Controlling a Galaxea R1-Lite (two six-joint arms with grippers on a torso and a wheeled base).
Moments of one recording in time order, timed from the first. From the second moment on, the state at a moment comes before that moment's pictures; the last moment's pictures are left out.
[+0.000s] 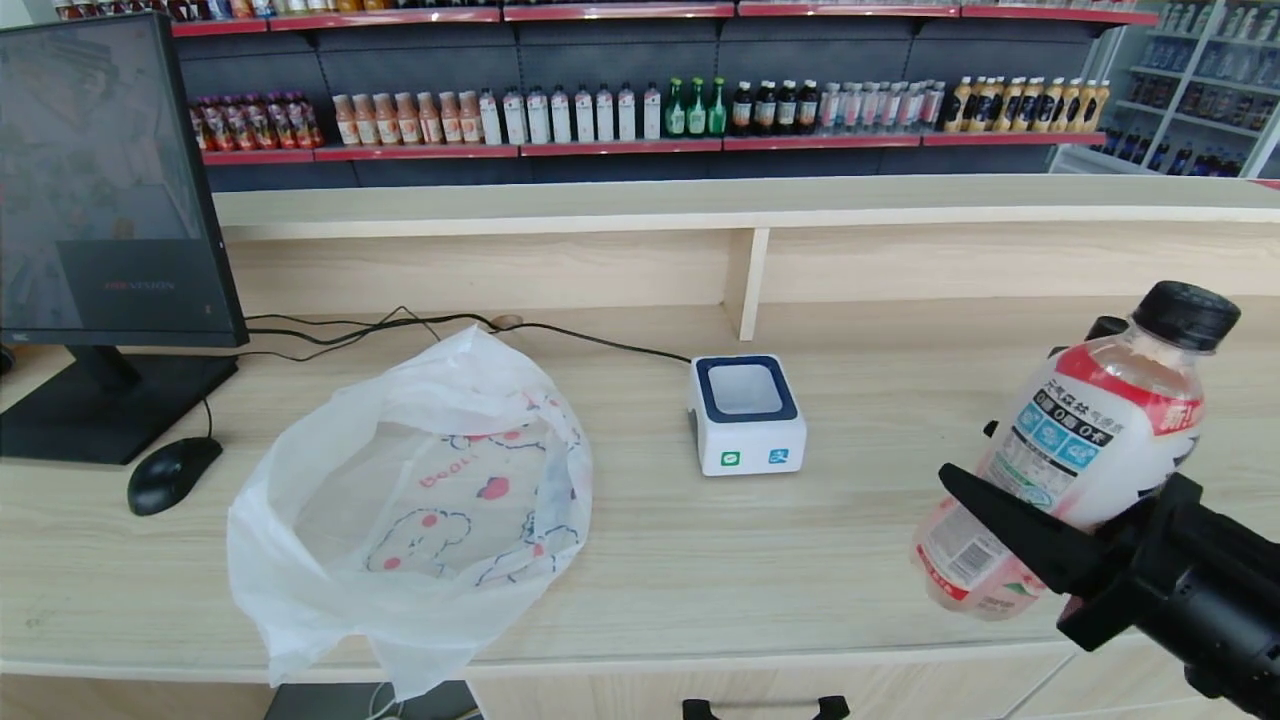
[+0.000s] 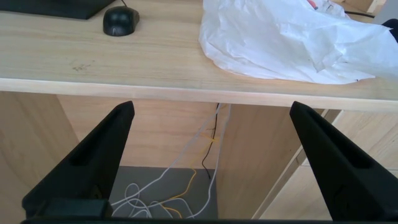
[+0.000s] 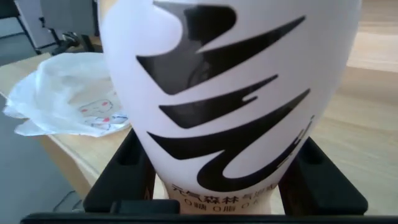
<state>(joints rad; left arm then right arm) 0.00 0.00 0.00 0.00 0.00 0.00 0.49 1.41 -0.07 -1.55 0.17 0.06</state>
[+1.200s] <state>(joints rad) 0.00 0.00 0.00 0.00 0.00 0.00 0.87 1.54 -0.38 -1.57 0.21 0.71</state>
